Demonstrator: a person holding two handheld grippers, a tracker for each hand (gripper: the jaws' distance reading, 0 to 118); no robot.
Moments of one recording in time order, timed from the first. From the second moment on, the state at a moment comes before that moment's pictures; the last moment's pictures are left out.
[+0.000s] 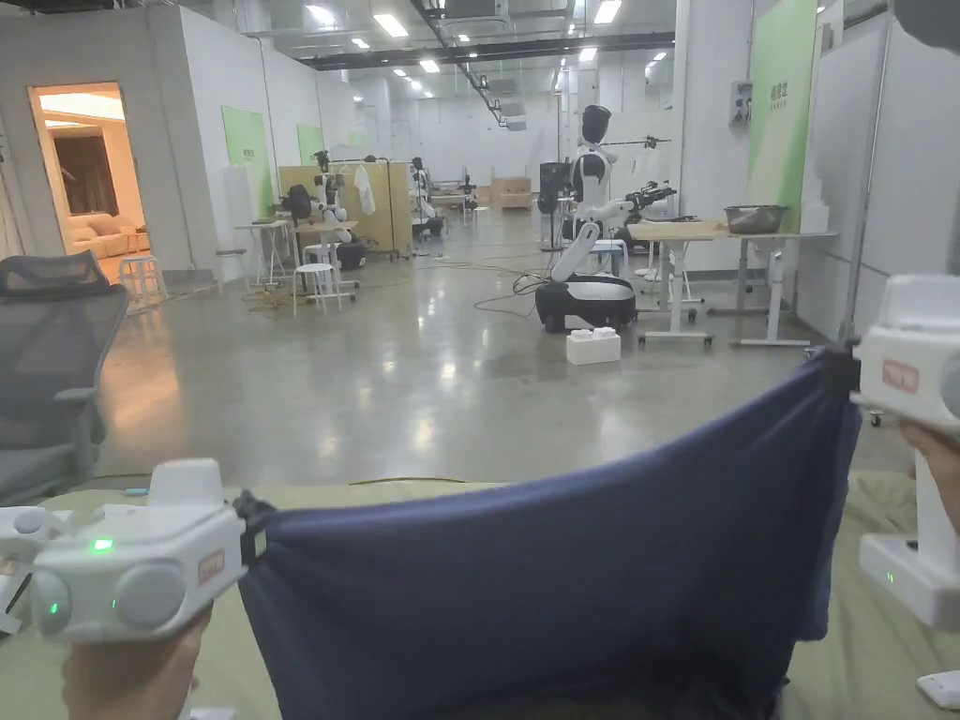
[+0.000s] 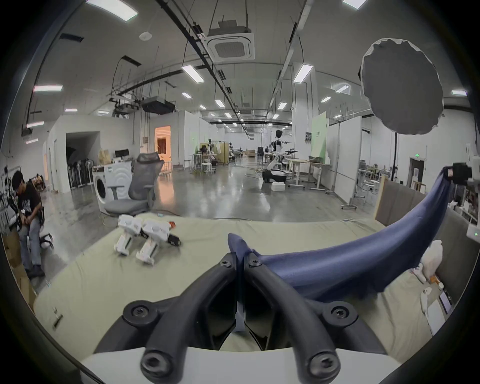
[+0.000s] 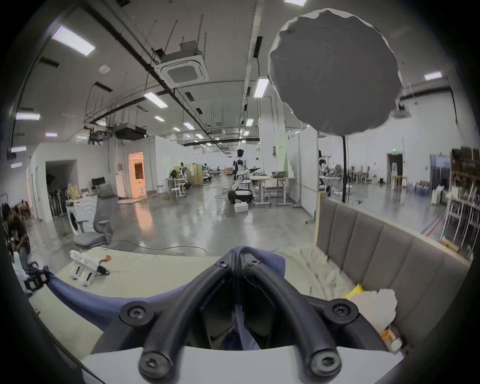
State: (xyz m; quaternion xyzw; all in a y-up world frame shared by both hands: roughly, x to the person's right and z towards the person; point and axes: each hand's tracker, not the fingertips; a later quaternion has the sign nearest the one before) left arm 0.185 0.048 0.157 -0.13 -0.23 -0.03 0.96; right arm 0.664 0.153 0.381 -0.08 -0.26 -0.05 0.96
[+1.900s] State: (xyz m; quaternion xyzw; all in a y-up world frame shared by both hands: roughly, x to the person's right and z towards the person) left arm 0.074 -0.028 0.506 -0.10 -0.25 -0.03 0.96; right arm 0.481 -0.044 0.717 -0.11 -0.22 -0.11 0.96
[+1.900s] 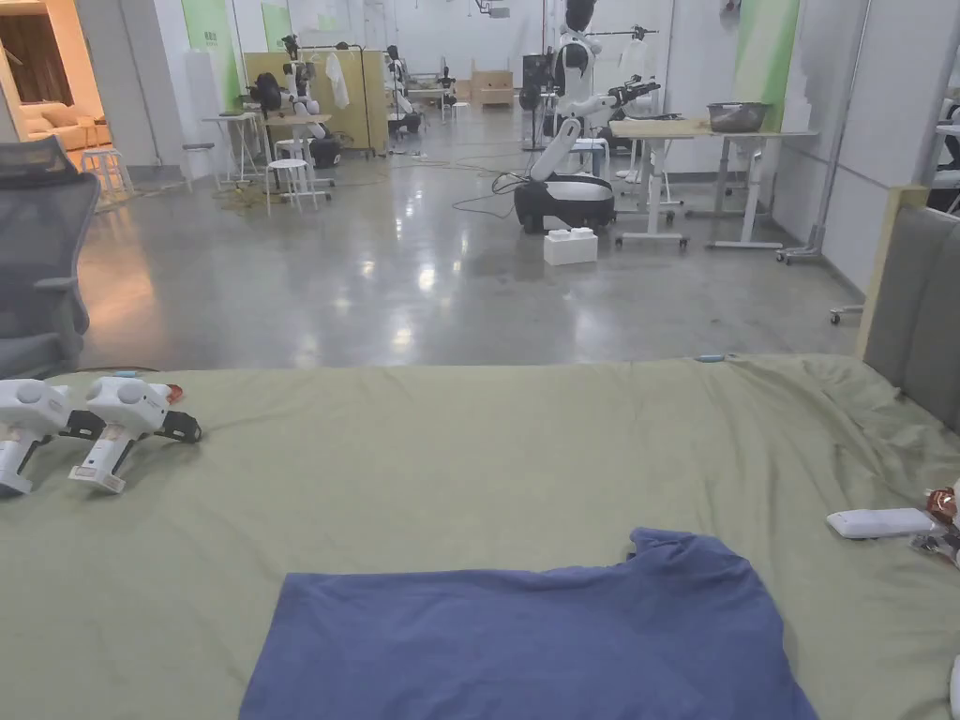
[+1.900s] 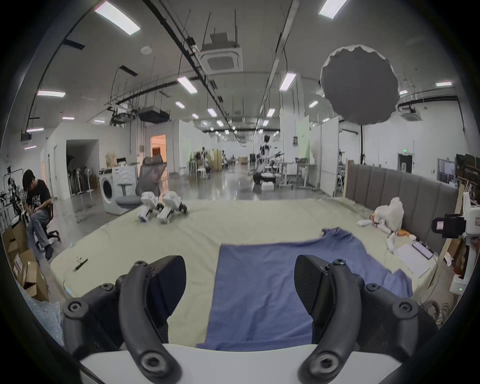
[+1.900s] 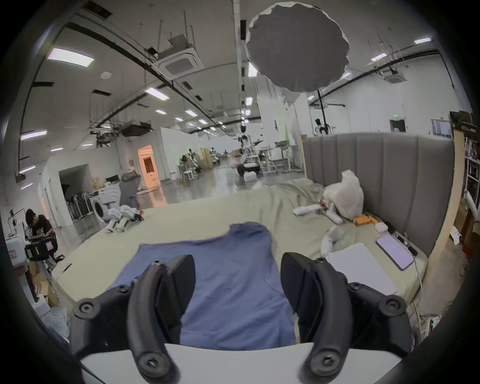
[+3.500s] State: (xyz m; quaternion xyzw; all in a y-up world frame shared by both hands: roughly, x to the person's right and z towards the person) left arm 0.018 -0.213 0.390 -0.42 -0.25 0.00 0.87; right arm 0.474 -0.069 0.744 -0.19 -0.23 -0.11 0.95
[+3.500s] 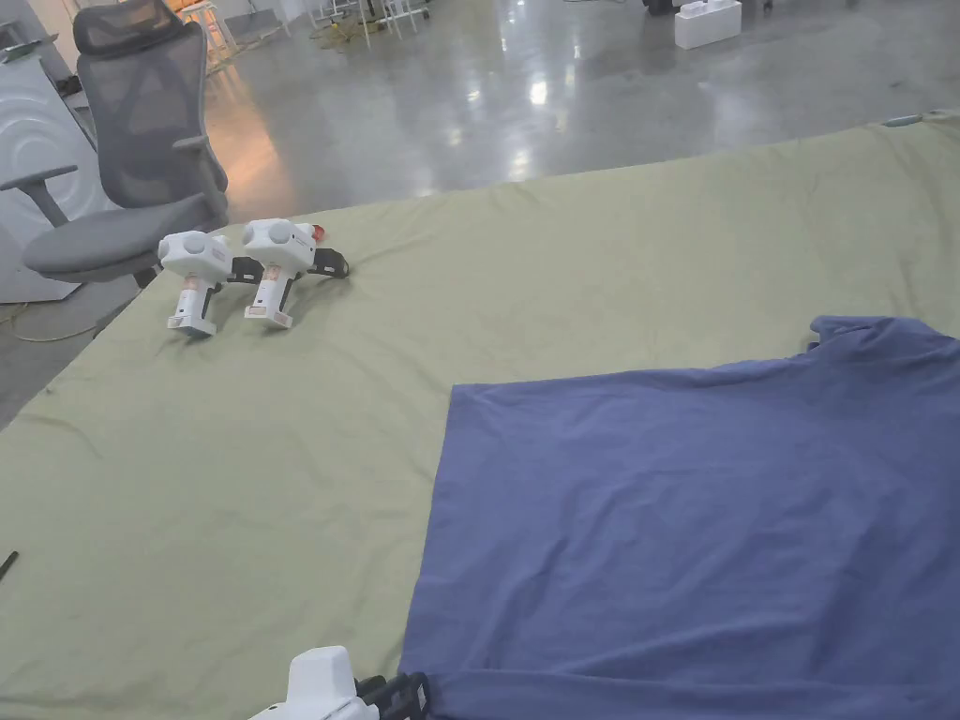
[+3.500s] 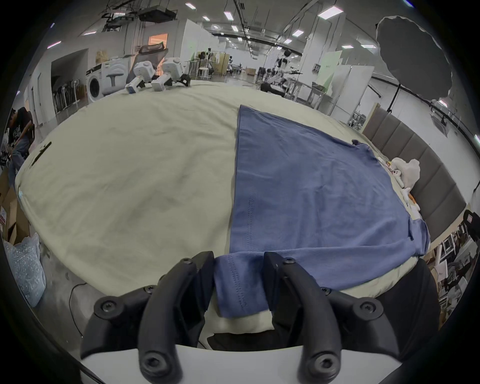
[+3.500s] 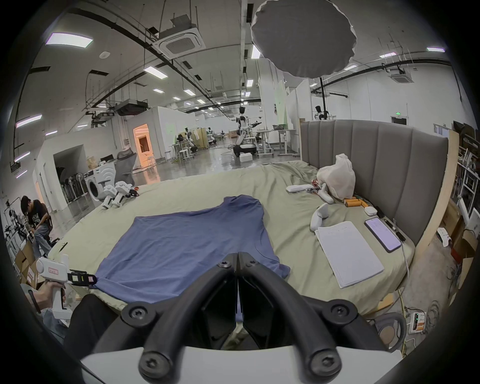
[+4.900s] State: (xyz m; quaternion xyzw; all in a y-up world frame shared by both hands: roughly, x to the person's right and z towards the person) left arm 0.027 -0.159 0.437 -0.30 -0.27 -0.07 0.91; right arm 0.556 -0.167 0.724 -0.28 -0.23 -0.23 0.90
